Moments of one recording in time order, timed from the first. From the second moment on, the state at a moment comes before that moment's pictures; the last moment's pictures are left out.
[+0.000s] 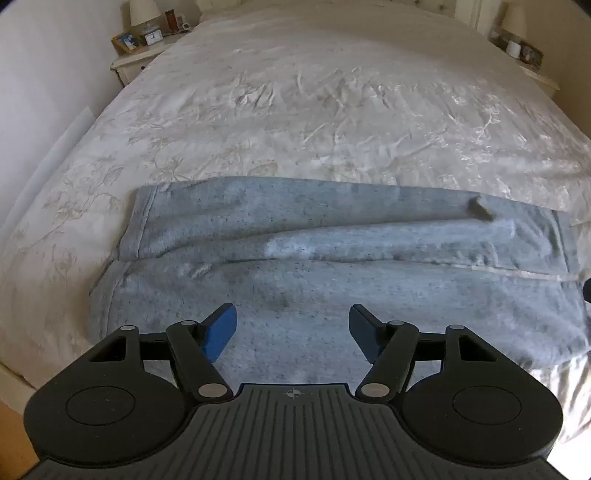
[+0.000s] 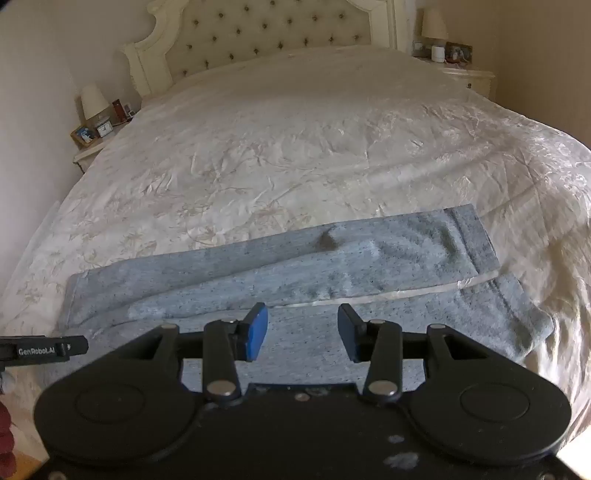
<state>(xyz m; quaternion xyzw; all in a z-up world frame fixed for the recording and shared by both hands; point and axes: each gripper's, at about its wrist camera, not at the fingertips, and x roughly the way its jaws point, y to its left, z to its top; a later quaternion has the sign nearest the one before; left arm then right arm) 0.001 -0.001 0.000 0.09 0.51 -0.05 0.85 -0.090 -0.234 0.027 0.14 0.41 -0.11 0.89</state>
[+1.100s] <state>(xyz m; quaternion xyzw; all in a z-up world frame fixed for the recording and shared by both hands) -0.058 -0.063 -0.005 0.07 0.52 -0.02 0.85 -0.122 -0.240 0.026 0.15 0.42 -0.12 0.89</state>
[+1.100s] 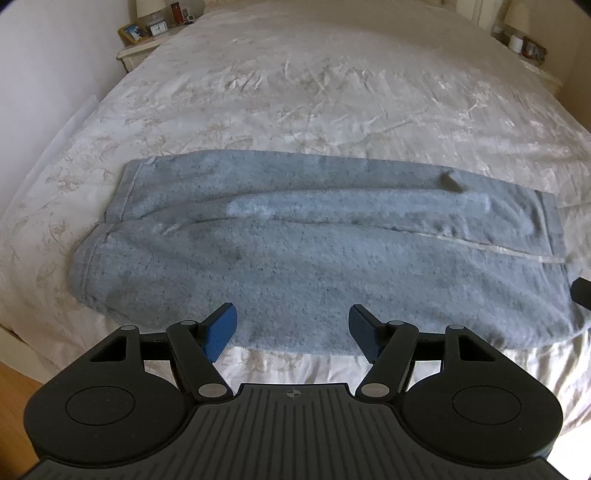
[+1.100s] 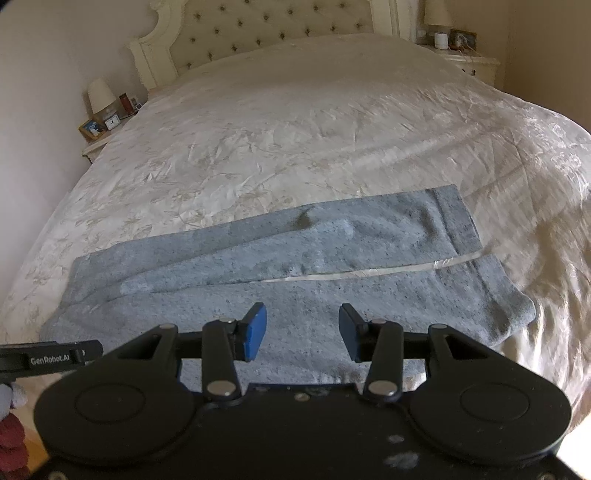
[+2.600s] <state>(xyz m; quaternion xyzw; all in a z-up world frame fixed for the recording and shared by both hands) -0.065 -0.072 -0.010 0.07 0.52 -0.02 0.85 -0.128 -0.273 0.022 0.15 0.43 -0.09 0.89</state>
